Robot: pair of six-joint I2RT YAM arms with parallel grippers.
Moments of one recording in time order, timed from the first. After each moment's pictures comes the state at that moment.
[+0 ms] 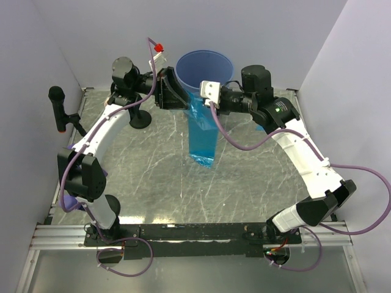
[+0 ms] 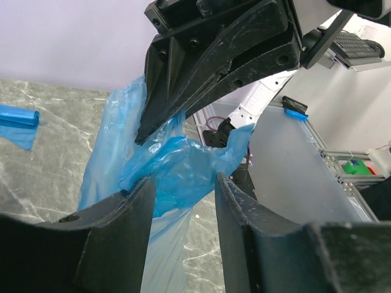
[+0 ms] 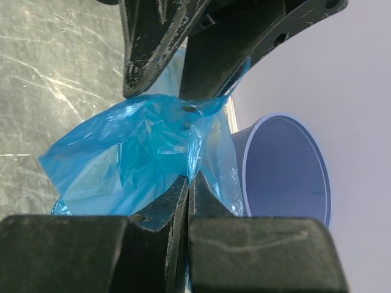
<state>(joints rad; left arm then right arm) -0.32 1.73 1.63 0.47 1.48 -0.68 0.53 1.46 1.76 -0.68 -0.59 -0.93</state>
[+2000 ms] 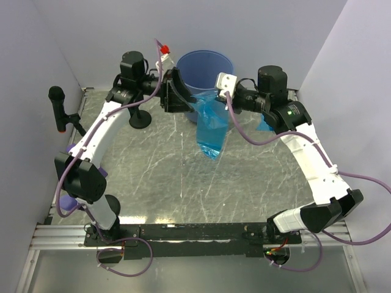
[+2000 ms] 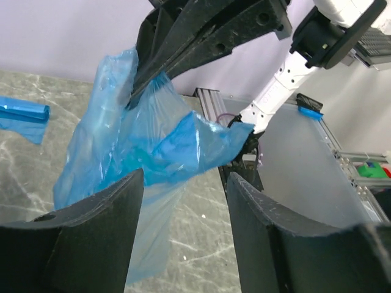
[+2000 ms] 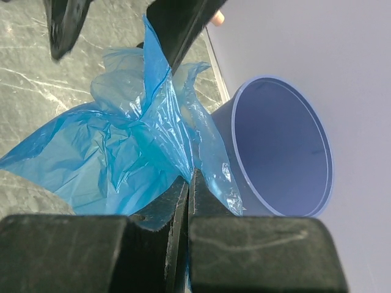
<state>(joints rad) -0.35 1.71 1.77 -0.10 1.40 -0.25 0.42 1.38 1.68 -0.63 -0.61 -0.81</state>
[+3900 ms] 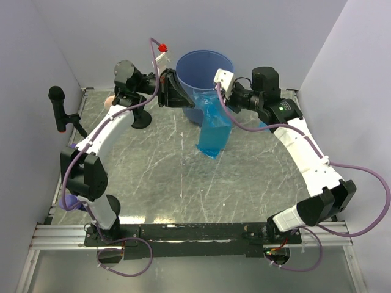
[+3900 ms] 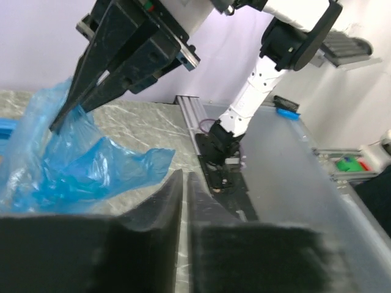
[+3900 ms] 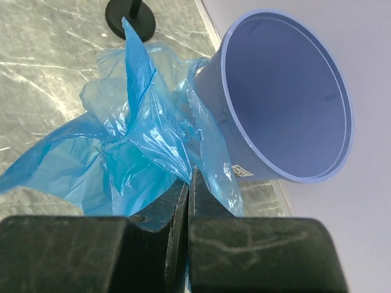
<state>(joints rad) -0.35 1.74 1.62 0.65 1.48 -0.83 0.39 1.44 1.64 -0.60 -0.46 -0.74</state>
